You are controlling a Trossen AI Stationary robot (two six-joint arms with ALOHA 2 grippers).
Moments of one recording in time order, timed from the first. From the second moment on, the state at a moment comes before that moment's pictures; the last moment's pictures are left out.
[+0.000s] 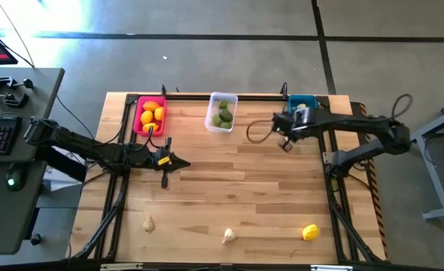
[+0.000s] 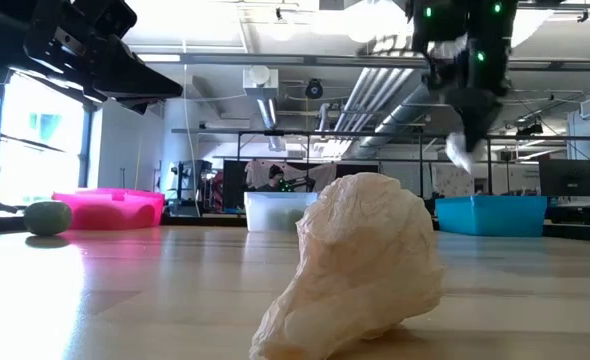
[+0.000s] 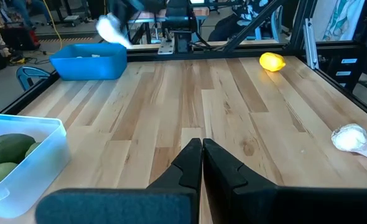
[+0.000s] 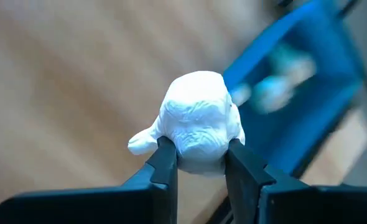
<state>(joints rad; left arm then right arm) -0.18 0.86 0.24 0.37 -0.19 0.00 -0.28 1.32 1.07 -1.23 0.45 0.45</state>
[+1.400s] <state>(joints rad) -0.18 0.86 0.24 0.38 -0.23 0.03 -0.85 1.26 0.74 -0.60 0.50 0.43</state>
